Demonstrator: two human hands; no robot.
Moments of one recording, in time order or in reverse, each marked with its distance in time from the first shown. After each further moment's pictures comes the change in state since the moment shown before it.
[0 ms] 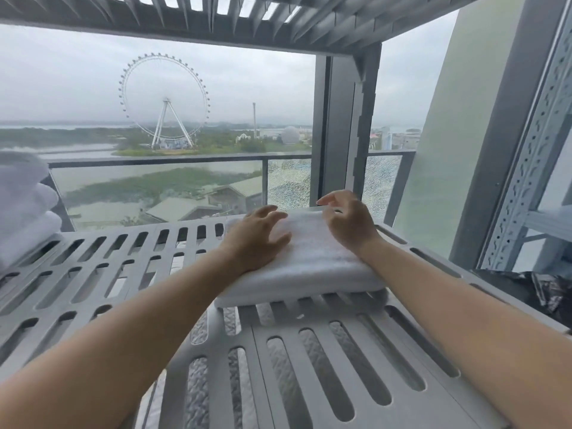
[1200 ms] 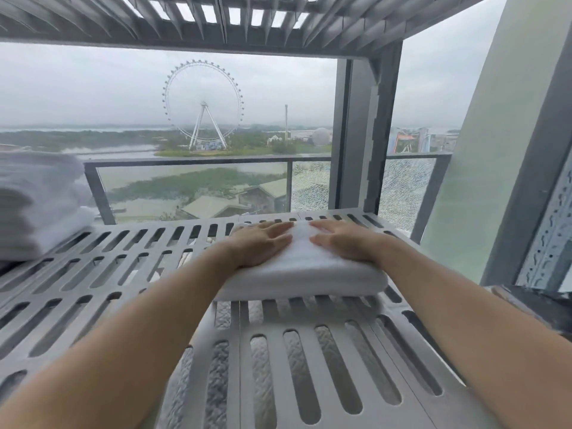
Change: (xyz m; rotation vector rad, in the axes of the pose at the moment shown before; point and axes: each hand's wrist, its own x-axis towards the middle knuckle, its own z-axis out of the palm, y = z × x) left_hand 0.007 -0.001 0.002 0.109 -0.351 -0.213; right_hand 0.014 0.014 -0.015 -0.366 -0.731 0.047
